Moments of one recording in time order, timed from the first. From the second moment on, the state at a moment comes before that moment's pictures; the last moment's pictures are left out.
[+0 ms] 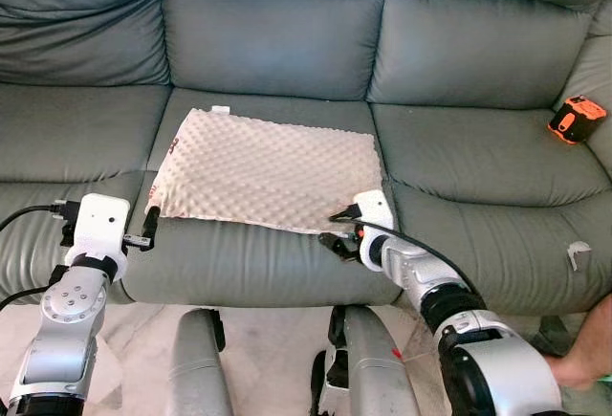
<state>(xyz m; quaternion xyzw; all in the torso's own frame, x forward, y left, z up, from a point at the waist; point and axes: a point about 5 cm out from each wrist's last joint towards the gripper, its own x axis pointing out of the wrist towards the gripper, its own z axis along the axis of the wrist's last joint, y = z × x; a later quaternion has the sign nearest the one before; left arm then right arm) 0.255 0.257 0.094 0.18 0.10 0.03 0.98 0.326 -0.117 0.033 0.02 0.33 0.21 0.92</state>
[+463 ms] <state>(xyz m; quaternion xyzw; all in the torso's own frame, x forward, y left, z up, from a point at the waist) 0.259 0.254 0.096 0.18 0.10 0.03 0.98 0.331 -0.139 0.032 0.01 0.33 0.12 0.93</state>
